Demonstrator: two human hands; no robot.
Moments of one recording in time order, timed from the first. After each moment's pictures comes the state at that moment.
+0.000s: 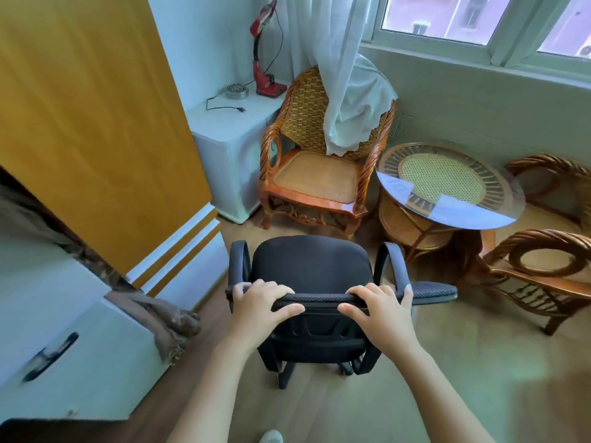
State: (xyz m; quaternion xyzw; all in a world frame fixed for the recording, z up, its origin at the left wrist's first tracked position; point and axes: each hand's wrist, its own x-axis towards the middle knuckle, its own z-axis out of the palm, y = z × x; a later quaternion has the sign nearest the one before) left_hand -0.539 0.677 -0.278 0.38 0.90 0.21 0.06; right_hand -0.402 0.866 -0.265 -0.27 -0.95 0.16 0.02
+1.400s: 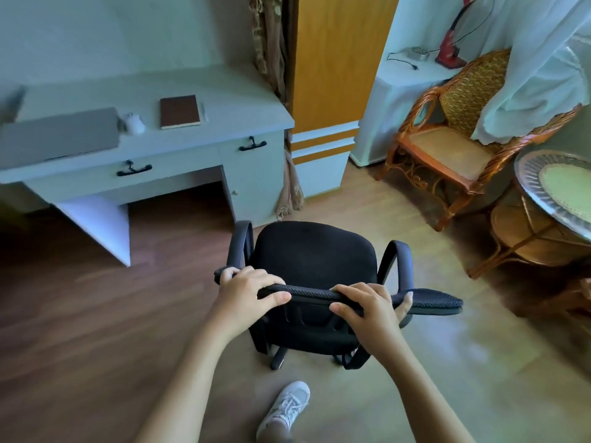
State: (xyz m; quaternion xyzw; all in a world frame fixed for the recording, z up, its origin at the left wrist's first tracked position) left_hand -0.050 0.366 -0.288 0.11 0.95 0.29 -0.03; right_hand -0.029 0.603 -0.283 0.01 -0.96 0.29 0.02
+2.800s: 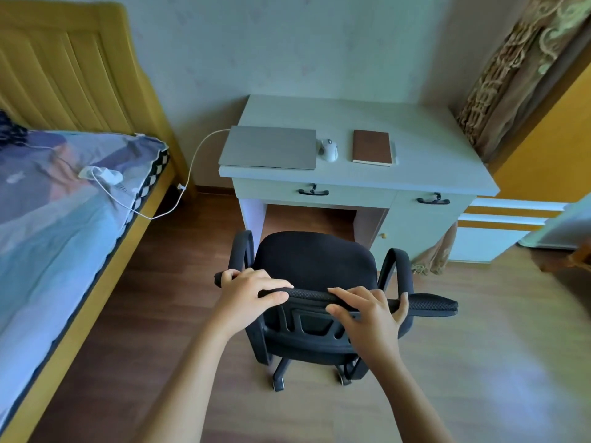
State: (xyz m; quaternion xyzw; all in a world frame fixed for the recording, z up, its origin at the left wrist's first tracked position) left_hand -0.050 -0.016 -0.279 -0.13 0.95 0.29 -0.04; right_hand -0.127 0.203 -0.288 0.22 -0.94 0.25 0.01
